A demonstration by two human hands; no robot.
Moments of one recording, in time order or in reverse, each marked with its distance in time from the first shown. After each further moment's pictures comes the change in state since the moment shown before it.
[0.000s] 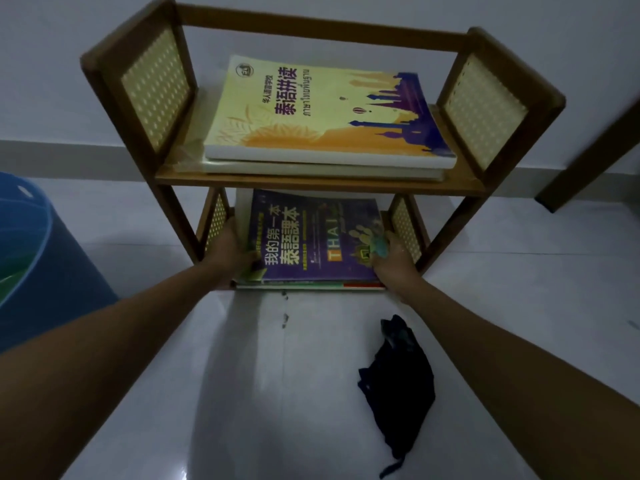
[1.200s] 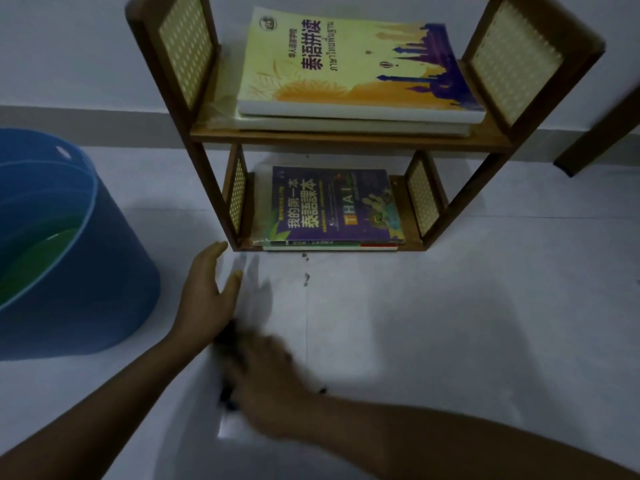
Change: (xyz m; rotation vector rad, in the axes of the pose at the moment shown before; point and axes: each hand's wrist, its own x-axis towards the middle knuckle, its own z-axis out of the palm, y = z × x) left_hand -0.137 -0.064 -0.032 0.107 0.182 0.151; right_hand -0.228 0.001 0.194 -0.551 -0.518 -0.686
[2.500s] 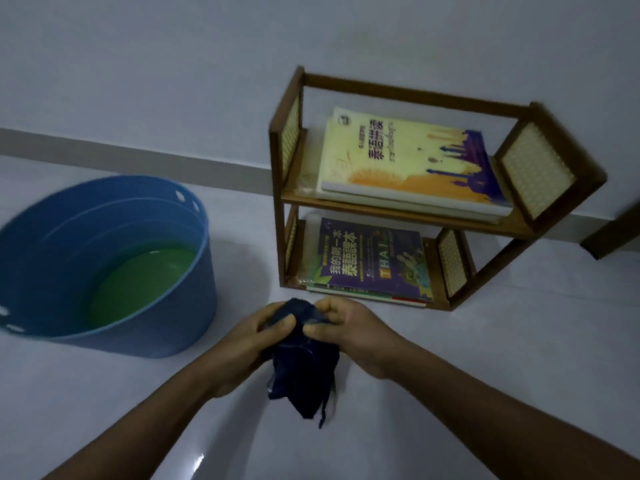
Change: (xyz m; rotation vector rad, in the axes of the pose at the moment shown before) left_hand -0.033 0.053 -0.068 -0.908 -0.582 -0.367; right_hand 0.028 -0.012 -0.176 1.037 -0.100 0.464
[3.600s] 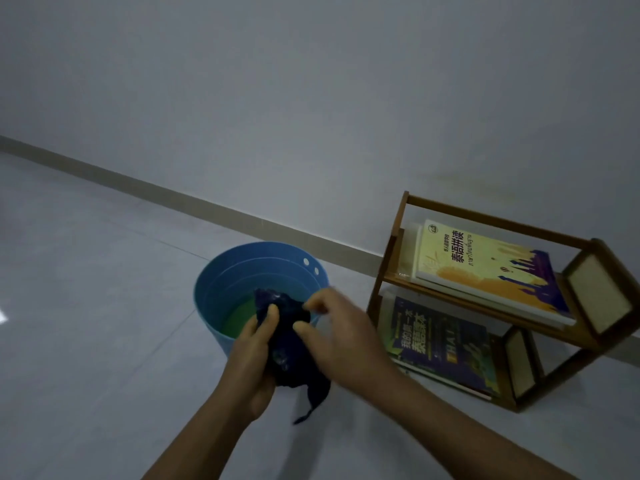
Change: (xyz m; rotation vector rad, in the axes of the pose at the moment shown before) left_hand -0.156 0.089 -0.025 -0.558 0.584 0.397; right_hand -0.051 -0.141 0.173 -0.771 0.169 -0.757
